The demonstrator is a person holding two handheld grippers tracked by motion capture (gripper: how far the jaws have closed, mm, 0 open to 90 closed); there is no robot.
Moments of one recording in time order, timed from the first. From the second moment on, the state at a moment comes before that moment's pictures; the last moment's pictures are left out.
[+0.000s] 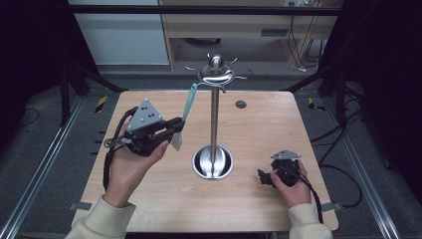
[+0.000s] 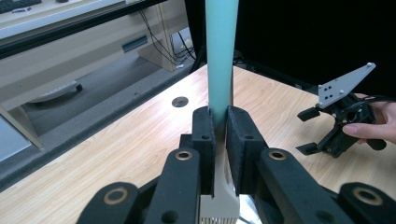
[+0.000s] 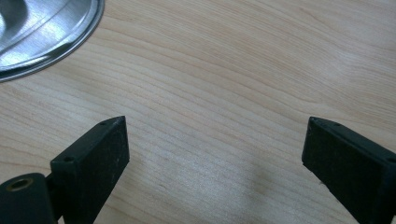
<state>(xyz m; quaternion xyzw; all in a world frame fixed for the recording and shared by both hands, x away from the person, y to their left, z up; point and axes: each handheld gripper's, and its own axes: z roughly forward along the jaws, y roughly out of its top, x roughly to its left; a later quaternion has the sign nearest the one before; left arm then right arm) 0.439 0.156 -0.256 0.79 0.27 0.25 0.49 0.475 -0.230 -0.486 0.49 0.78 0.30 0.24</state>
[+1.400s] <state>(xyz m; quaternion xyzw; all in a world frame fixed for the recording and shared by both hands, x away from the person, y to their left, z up) 0.451 0.151 -0.259 0.79 0.28 0.26 0.49 0.475 -0.229 -0.486 0.49 0.78 0.30 0.24</state>
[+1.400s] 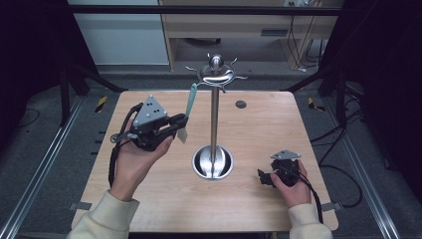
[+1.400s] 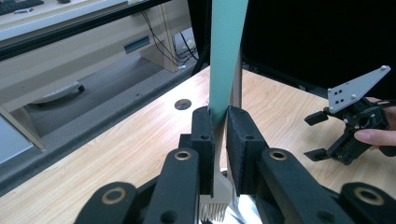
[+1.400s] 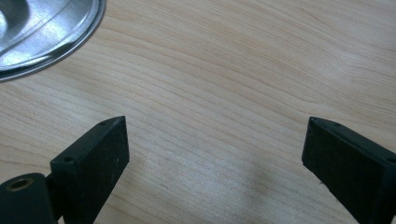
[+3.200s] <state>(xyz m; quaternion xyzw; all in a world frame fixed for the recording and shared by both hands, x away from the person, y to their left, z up) 0.397 0.170 -0.314 0.81 0.26 0.27 0.45 0.474 -0.231 -0.486 0.50 0.78 0.30 0.24</state>
